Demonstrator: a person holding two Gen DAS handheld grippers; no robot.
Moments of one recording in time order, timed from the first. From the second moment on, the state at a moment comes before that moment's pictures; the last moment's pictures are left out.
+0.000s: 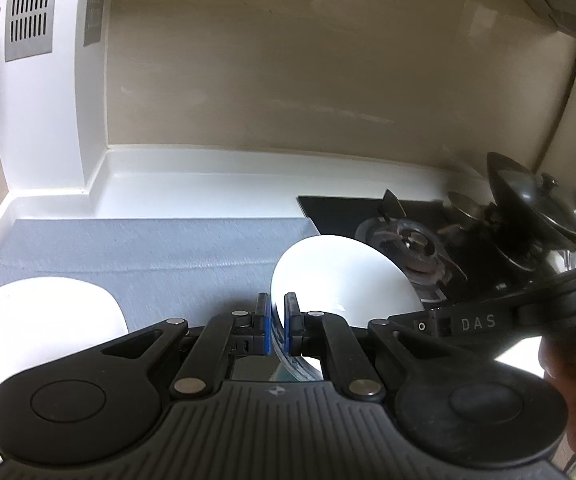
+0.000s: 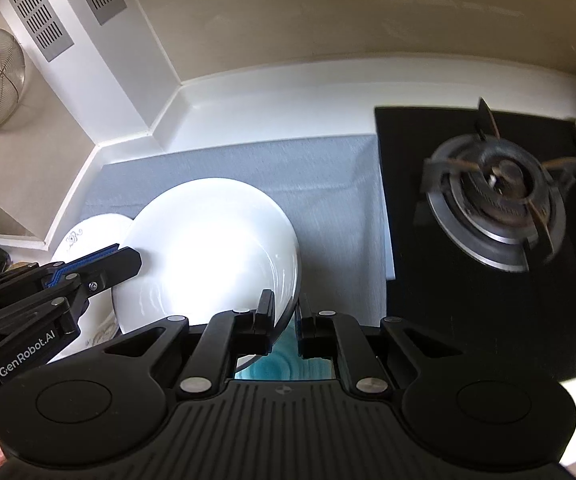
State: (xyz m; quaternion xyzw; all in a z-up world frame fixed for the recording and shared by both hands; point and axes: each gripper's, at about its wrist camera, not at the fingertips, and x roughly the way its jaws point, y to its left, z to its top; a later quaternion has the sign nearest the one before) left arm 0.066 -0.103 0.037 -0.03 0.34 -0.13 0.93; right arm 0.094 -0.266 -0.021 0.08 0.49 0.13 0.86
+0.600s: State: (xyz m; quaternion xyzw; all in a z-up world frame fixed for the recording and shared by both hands) left arm 0.055 -0.105 0.017 -0.03 0.37 -0.14 0.92; right arm 0.069 -0.265 -0.040 0.08 0.52 0.11 0.85
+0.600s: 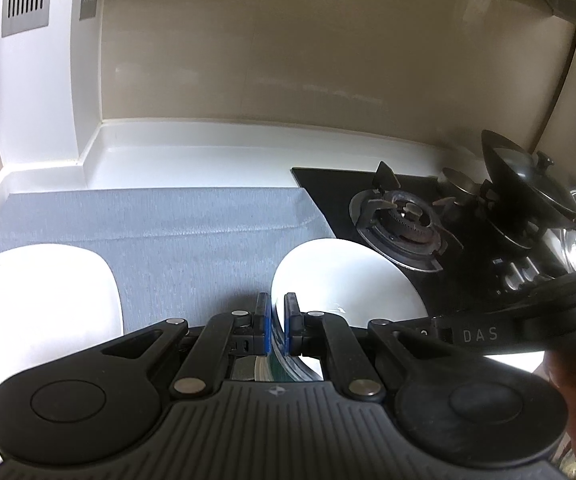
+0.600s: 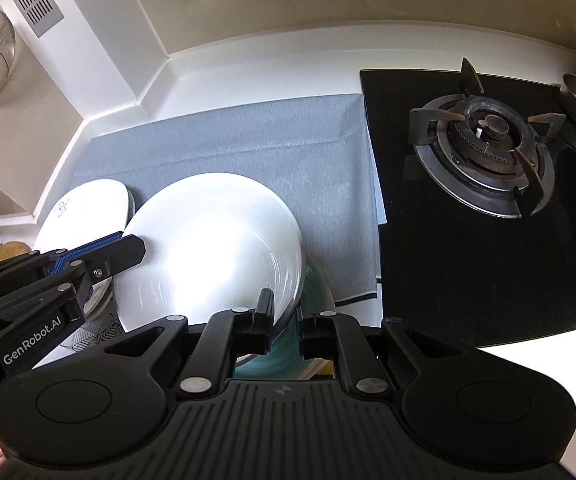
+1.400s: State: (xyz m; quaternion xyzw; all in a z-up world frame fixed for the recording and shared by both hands) left arm 0.055 -0.104 -0.009 -0.05 0.40 -0.14 0.91; right arm 0.068 -0.261 -0.058 0.07 0.55 0.10 0.83
